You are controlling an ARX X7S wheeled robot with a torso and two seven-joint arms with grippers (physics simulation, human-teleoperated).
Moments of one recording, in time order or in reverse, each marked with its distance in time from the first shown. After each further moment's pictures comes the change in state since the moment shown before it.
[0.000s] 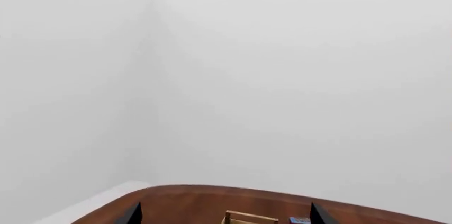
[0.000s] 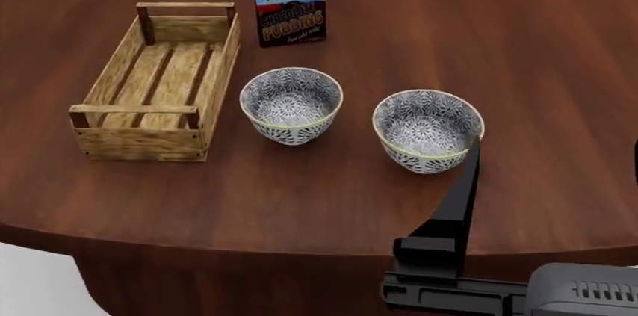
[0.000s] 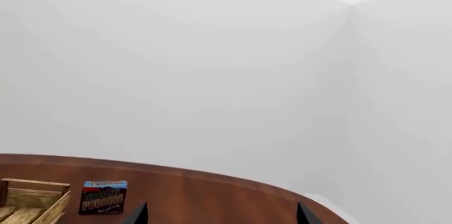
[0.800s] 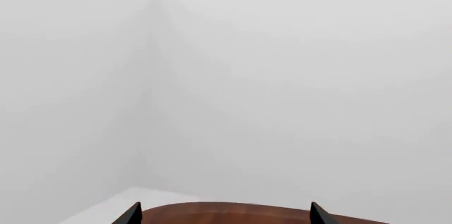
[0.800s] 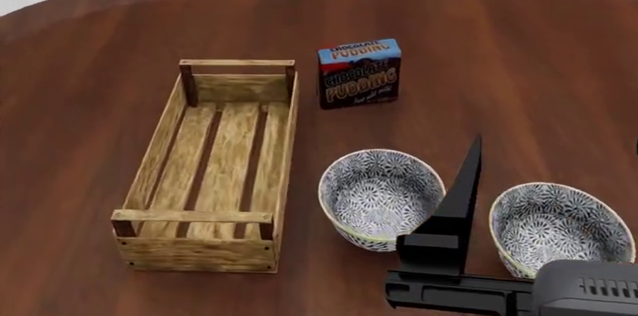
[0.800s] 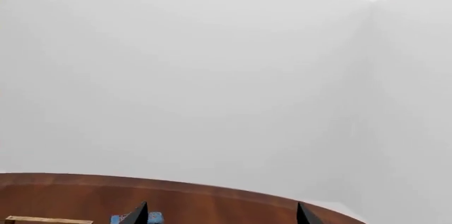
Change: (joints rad) left arm -0.064 -0.002 0.040 0.001 -0.027 -0.009 -0.010; right arm 0.030 0.035 -0.056 0.014 -0.005 -0.059 0.003
